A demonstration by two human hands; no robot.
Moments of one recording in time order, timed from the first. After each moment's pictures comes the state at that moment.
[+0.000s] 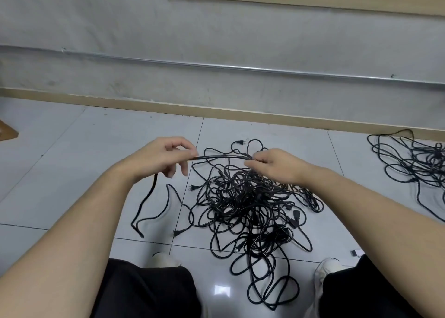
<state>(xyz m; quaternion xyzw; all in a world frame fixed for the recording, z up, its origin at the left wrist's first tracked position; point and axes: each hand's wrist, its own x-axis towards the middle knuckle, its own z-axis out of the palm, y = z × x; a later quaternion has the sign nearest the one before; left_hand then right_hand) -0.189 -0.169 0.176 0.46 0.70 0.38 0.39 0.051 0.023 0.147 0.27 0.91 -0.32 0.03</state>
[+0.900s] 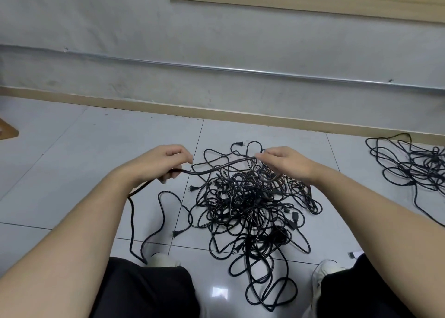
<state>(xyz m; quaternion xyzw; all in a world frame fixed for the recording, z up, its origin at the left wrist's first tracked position) -0.193 -0.174 0.164 0.44 0.74 0.32 0.40 0.066 0.036 0.148 0.31 0.83 -0.47 -0.03</state>
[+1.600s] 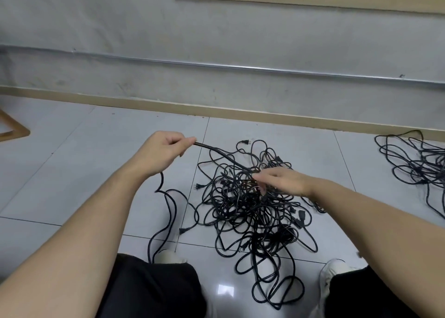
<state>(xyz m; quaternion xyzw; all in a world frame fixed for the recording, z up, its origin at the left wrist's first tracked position) -0.190 -0.175 0.172 0.44 0.77 0.40 0.24 0.070 0.017 0.125 0.27 0.87 -0.39 0.12</state>
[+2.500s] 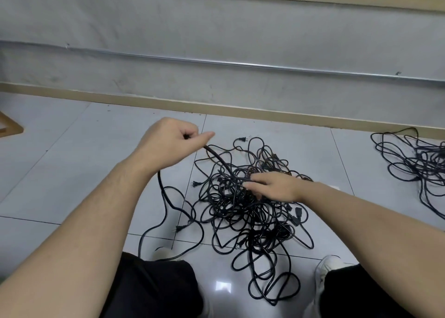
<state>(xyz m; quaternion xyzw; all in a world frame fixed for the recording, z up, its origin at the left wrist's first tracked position) -0.165 -0.161 0.194 0.52 0.77 0.35 0.12 0.068 0.011 0.103 0.24 0.90 -0.32 0.14</state>
